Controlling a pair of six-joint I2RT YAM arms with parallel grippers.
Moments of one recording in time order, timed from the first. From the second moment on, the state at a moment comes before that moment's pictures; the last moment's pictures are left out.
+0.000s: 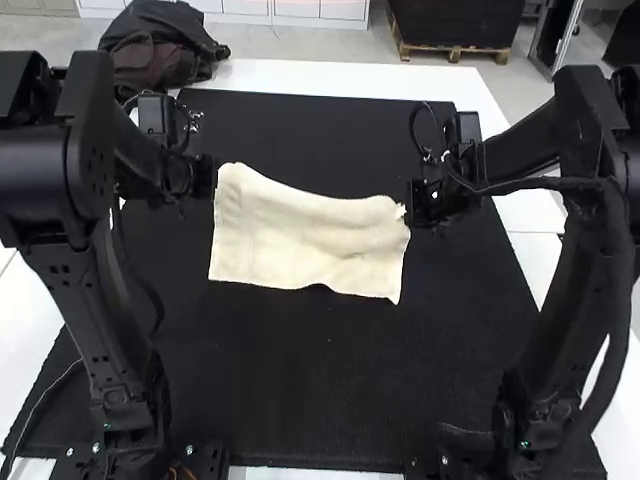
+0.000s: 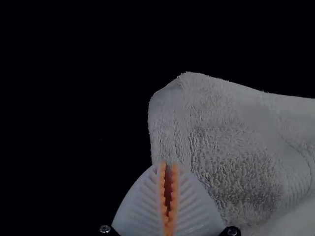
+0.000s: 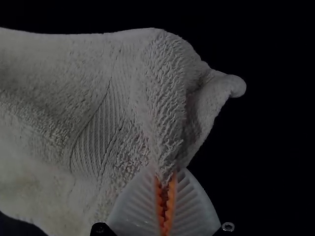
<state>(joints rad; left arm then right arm) 0.16 1.56 0.74 0.22 0.37 0.18 0.15 1.71 0.89 -0.10 -0.41 0.03</state>
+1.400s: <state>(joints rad) 0.24 1.45 0.55 0.10 0.40 0.32 0.15 1.61 0.73 -0.17 -0.45 -0.02</state>
